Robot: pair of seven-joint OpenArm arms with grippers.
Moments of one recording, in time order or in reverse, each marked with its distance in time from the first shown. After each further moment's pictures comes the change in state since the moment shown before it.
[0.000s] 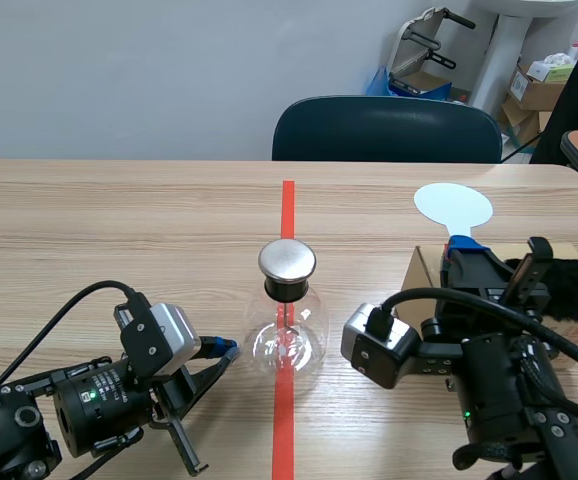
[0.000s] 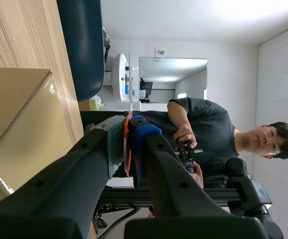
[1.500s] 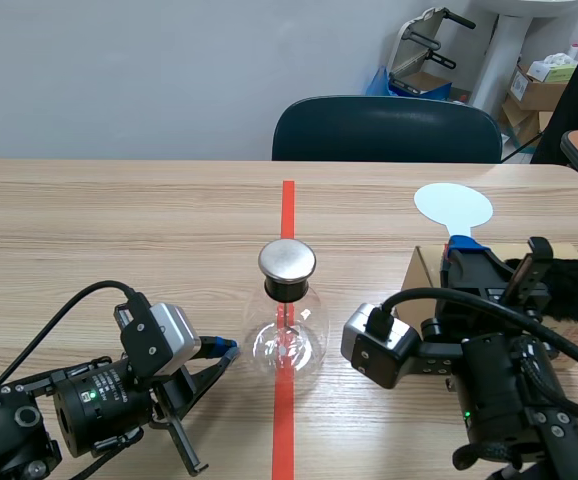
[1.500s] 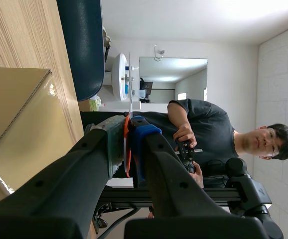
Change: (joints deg) left arm 0.0 0.0 0.0 0.0 0.0 0.0 0.0; right arm 0.0 0.0 0.0 0.0 0.0 0.0 -0.7
